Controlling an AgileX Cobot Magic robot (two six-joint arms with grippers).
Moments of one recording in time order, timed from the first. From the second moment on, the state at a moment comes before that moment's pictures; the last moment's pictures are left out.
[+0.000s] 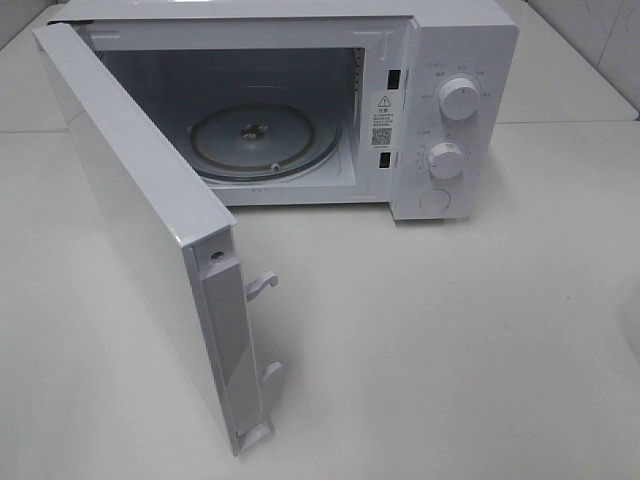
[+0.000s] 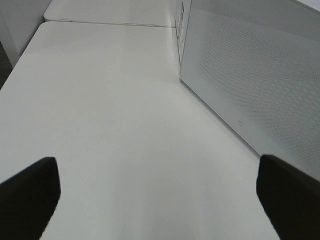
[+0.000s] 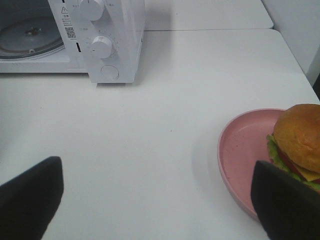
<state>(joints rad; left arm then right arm) 0.03 0.00 -0.52 -0.08 1.08 0.03 0.10 0.00 -0.50 -0.06 0.97 0.10</state>
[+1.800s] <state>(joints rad) 0.03 0.00 -0.52 -0.08 1.08 0.03 0.10 0.00 -0.50 -0.01 0.97 0.00</state>
